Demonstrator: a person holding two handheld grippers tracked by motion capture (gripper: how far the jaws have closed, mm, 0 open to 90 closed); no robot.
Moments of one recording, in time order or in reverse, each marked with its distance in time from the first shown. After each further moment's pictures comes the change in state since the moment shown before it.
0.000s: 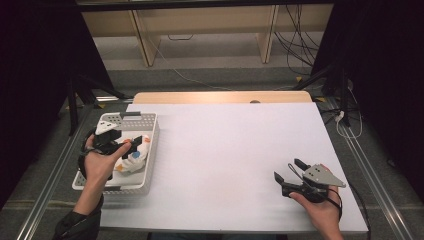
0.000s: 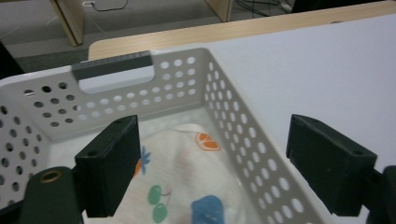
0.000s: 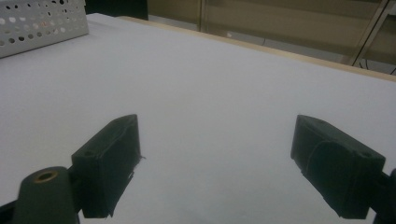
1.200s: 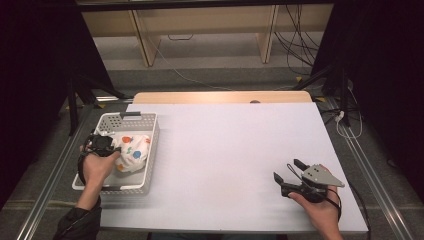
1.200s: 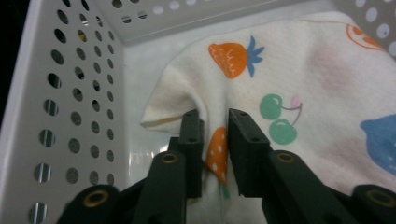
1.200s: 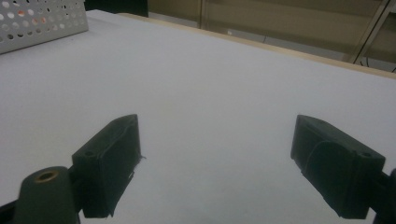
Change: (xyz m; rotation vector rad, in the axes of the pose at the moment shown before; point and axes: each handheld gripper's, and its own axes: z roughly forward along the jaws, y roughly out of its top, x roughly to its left) left arm 0.049 -0.036 0.030 0.300 0.283 0.014; right arm 0.001 -0.001 0.002 0.009 0.003 0.001
